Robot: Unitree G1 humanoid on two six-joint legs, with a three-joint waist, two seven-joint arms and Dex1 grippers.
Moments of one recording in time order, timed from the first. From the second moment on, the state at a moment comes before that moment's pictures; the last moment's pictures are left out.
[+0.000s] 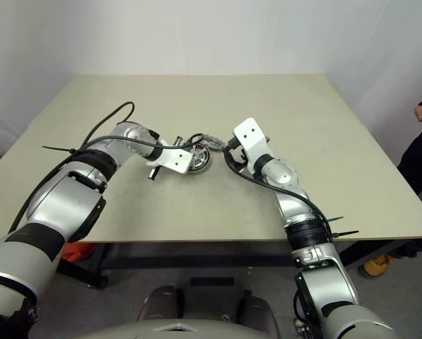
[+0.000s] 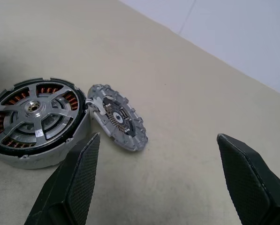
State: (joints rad) left arm -1.21 0.36 -0.50 1.30 0.55 -0.64 -1.05; right arm -0.56 -0.28 0.13 0.28 -0.06 0.14 0.41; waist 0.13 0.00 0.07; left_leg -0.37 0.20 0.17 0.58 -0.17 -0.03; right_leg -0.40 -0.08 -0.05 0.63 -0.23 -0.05
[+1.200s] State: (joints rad) left arm -1.30 0.50 -0.72 1.29 0.90 -1.04 -0.47; right arm -0.61 -0.30 0.05 0.34 -0.06 0.15 0.28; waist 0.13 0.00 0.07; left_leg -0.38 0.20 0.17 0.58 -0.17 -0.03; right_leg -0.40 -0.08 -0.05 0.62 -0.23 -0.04
